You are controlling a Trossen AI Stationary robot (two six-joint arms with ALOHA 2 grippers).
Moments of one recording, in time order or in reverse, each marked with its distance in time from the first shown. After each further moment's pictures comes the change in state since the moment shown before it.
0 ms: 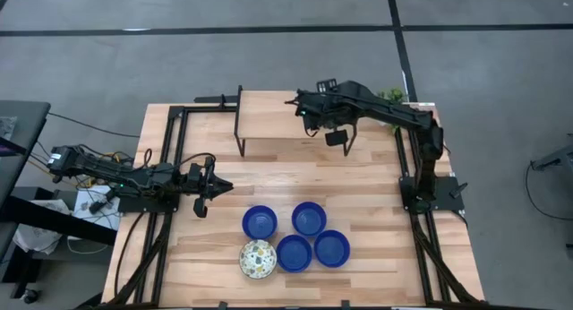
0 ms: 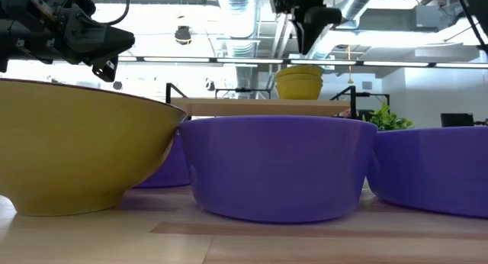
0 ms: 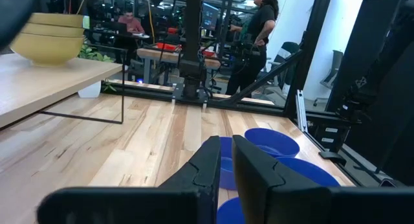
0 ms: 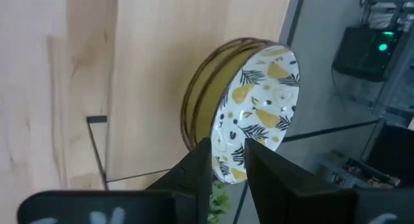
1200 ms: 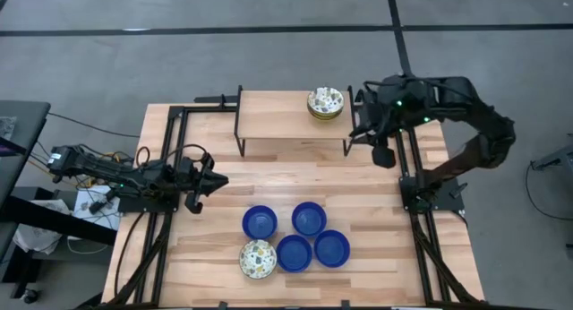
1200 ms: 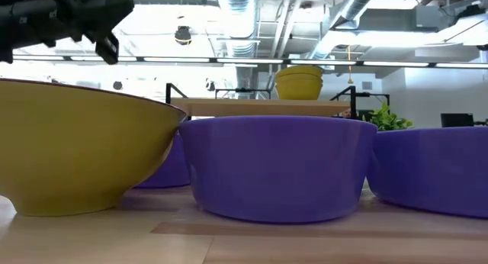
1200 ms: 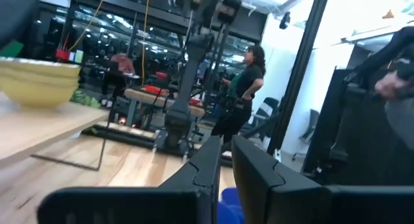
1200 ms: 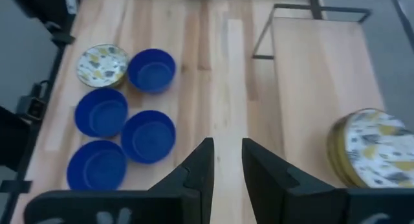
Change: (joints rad) left arm 0.000 0.008 0.016 0.209 0.003 -0.098; right arm 0.116 -0.519 -0.156 0.161 -0.652 0.359
